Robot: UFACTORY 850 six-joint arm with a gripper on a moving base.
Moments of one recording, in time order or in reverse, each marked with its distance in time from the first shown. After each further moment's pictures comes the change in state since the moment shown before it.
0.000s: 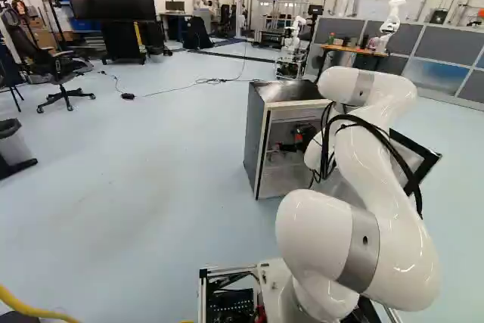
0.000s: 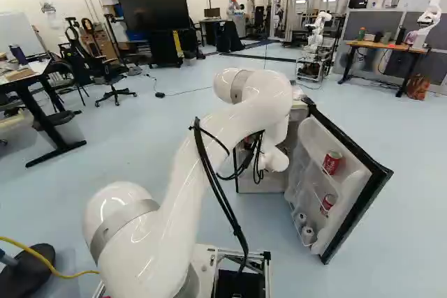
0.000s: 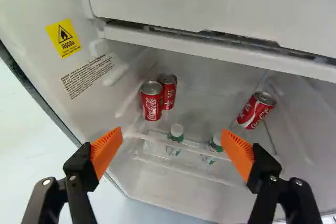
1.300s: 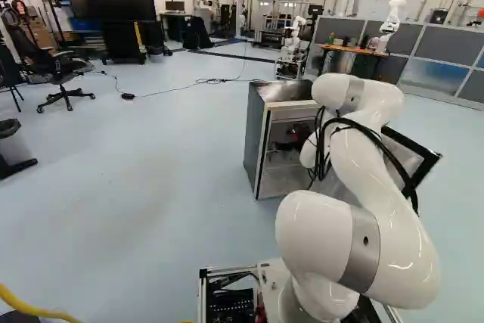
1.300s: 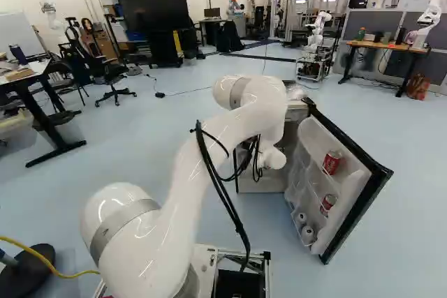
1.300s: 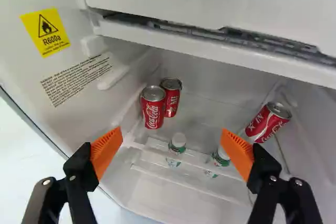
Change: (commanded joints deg) arm 1.9 -4.8 -6.4 0.0 0.0 0.0
